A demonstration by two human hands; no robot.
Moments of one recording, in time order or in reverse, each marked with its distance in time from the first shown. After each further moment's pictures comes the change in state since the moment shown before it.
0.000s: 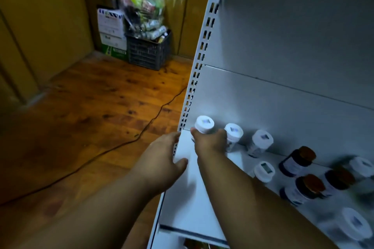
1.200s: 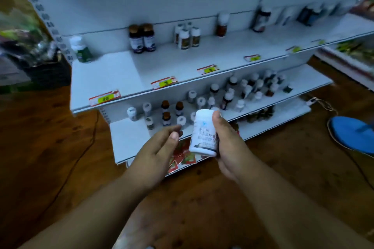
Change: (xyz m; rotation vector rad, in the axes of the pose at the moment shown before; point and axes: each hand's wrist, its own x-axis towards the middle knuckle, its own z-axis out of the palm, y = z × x) left_hand -0.324 0.422 -0.149 -0.348 -0.566 0.124; right_hand -0.406 -0.153 -0.545 0.685 -0.159 0.128
